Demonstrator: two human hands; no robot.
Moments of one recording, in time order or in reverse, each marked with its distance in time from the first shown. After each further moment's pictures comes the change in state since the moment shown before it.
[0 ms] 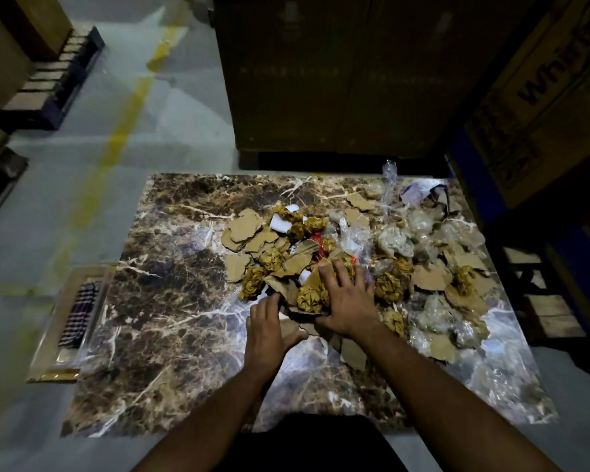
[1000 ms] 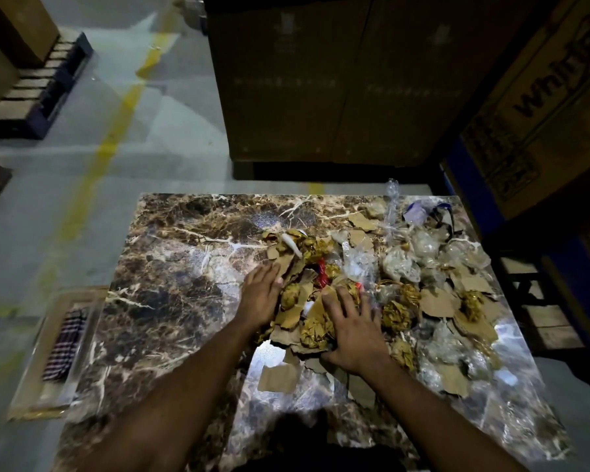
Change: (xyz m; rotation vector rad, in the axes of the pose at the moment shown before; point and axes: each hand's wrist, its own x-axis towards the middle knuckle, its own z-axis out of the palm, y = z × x) left_hand 0.145 -0.015 -0.039 -0.119 -0.187 0.035; right_hand 0.007 -0.001 -0.004 -0.036 -0.038 0.019
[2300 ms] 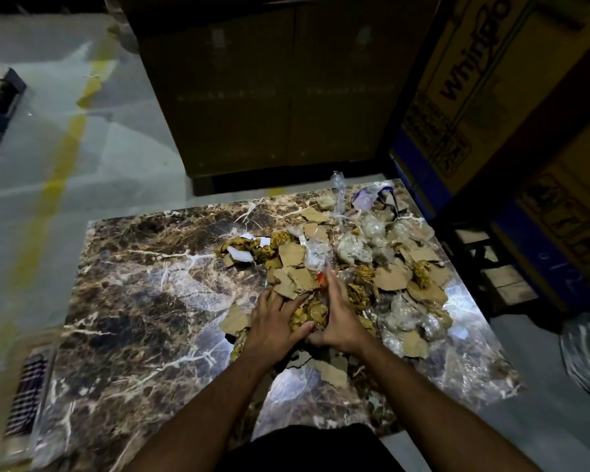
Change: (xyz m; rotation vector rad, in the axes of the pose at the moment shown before) left_hand -0.065 0.076 0.057 0.390 -0.125 0.255; right_hand -0.026 0.040 0.002 0.871 0.180 0.022
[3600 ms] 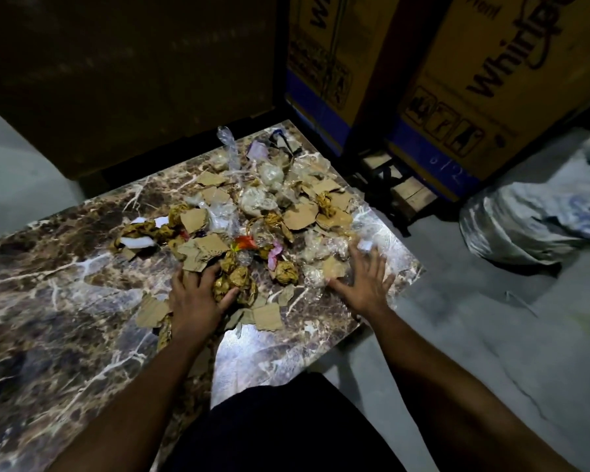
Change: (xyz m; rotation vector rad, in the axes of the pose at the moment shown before) left_hand -0.012 0.016 0.006 0.054 0.095 0.017; right_hand -0.118 0.168 -0.048 -0.228 0.481 0.547
